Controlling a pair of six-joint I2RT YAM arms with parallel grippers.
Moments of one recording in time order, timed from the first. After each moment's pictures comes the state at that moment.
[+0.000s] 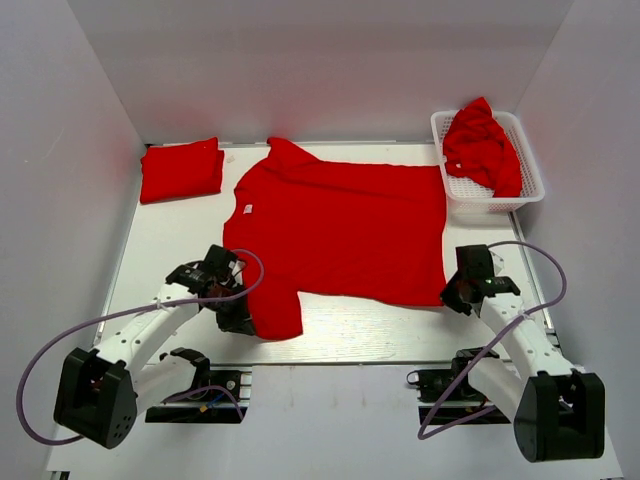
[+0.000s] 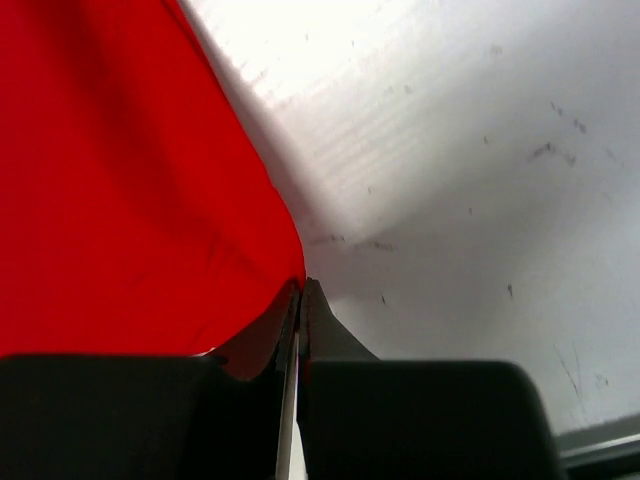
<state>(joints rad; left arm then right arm) -0.39 1.05 0.59 -0.87 0.30 -0.60 0.11 0.97 0.49 -0.61 0.15 0.70</state>
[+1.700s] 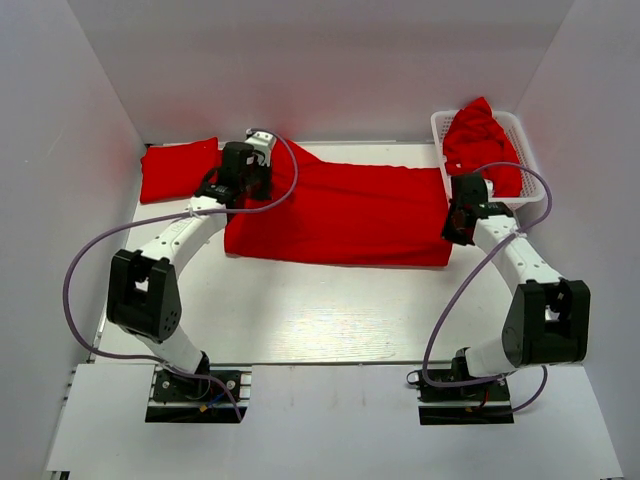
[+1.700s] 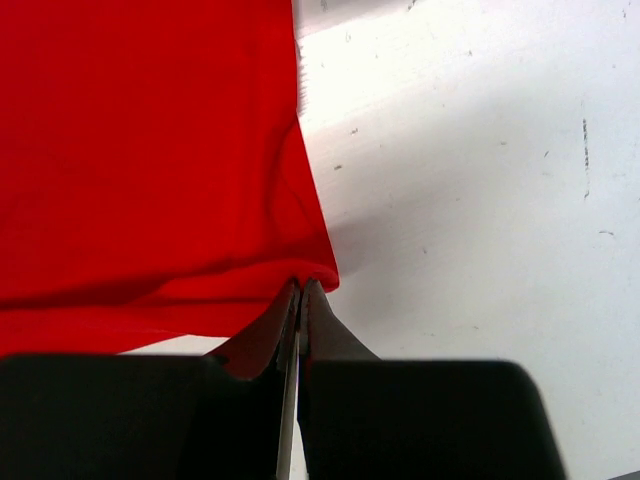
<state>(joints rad) -0.34 1.62 1.28 -0.23 0.03 -0.08 0.11 1.42 1.04 -0.64 0.24 0.38</state>
